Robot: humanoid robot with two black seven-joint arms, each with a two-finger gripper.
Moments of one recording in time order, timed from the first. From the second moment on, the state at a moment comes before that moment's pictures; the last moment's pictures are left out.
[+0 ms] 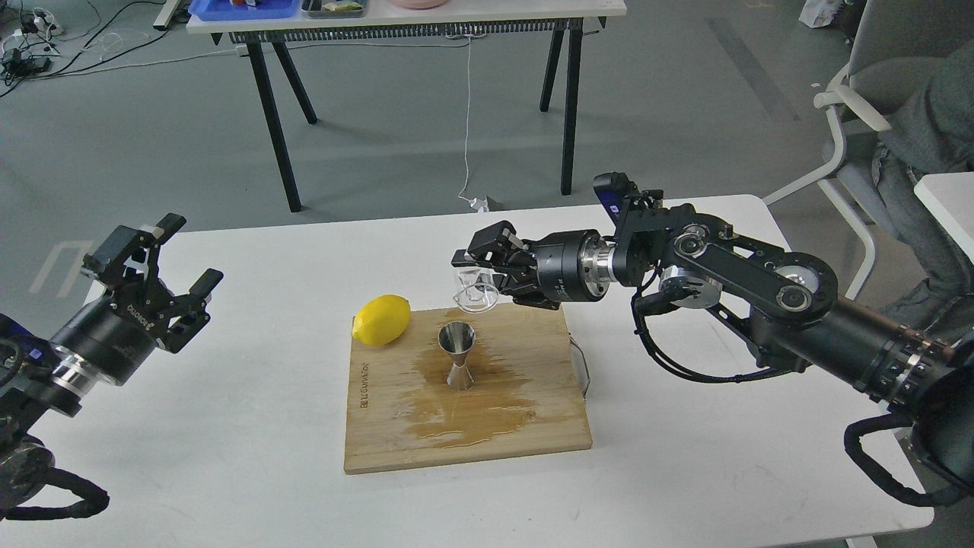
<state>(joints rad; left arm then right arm) -0.30 0.67 -0.83 -1.12 0.54 -0.35 -0.49 0.91 -0.26 0.51 1.07 -0.72 0.46 -0.24</state>
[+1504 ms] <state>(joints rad) -0.30 0.68 -0.83 -1.12 0.54 -0.35 -0.49 1.01 -0.24 0.37 1.07 -0.93 0.46 -0.15</state>
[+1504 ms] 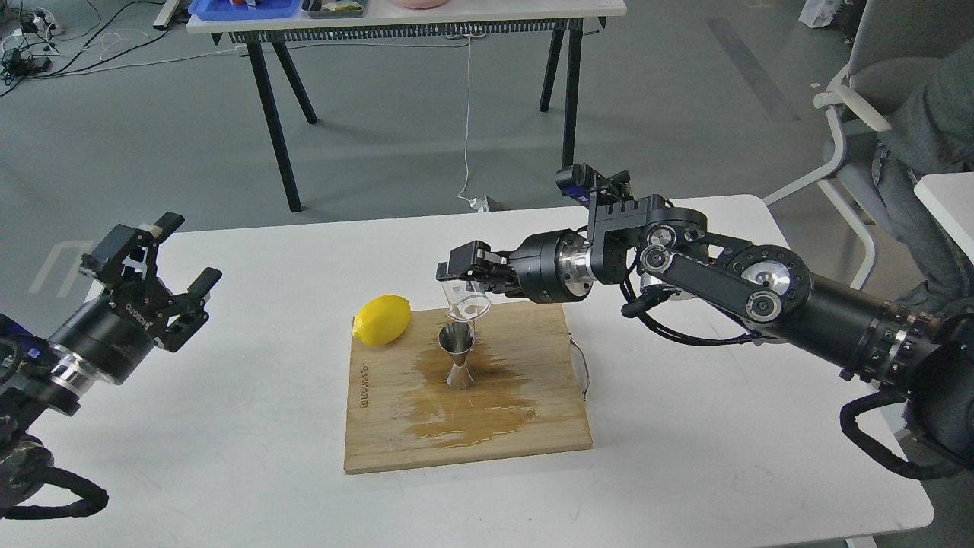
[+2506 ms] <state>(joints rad) -0.30 0.68 -0.83 -1.12 0.54 -0.35 -0.49 1.03 -0.21 0.37 1.07 -0.98 0.45 -0.10</state>
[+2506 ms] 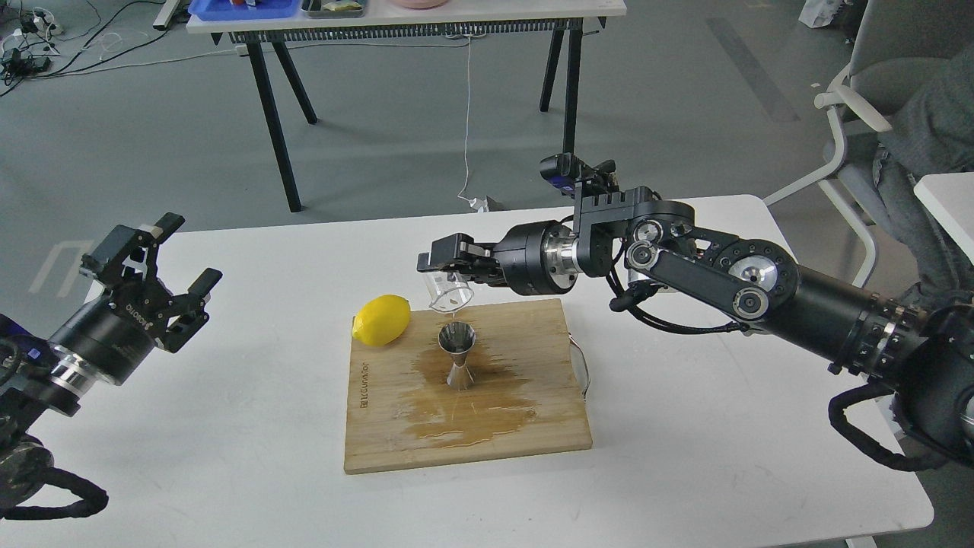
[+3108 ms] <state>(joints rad) -0.30 0.68 -0.83 -1.12 0.54 -0.35 -0.49 1.06 -0.21 0.37 1.08 -1.01 0.45 -0.07</state>
